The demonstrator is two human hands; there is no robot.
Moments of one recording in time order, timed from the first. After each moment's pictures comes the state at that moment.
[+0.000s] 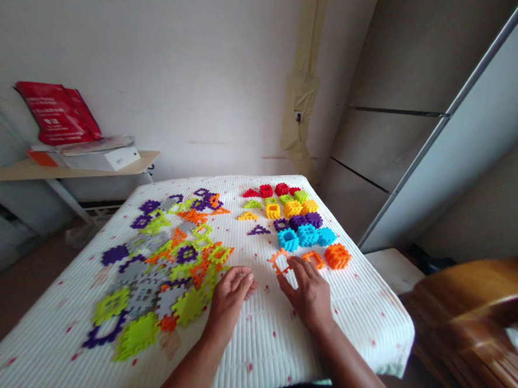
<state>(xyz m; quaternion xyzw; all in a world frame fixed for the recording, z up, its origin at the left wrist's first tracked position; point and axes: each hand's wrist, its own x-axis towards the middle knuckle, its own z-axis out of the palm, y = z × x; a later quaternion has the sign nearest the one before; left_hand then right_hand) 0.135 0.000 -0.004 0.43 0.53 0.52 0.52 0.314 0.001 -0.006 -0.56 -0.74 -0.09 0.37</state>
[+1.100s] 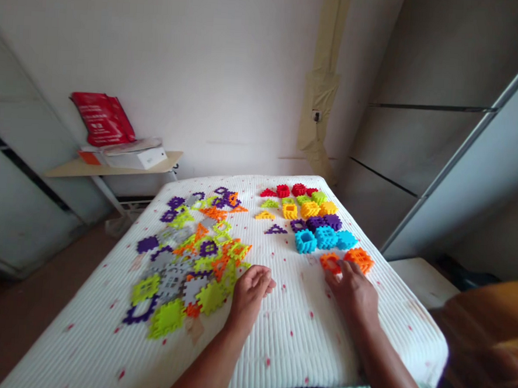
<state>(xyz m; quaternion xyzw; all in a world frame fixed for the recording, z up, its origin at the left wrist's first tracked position) 0.136 0.002 -0.010 0.43 0.52 0.52 0.52 0.361 0.007 -0.007 -0.75 -0.63 -0.08 0.17</state>
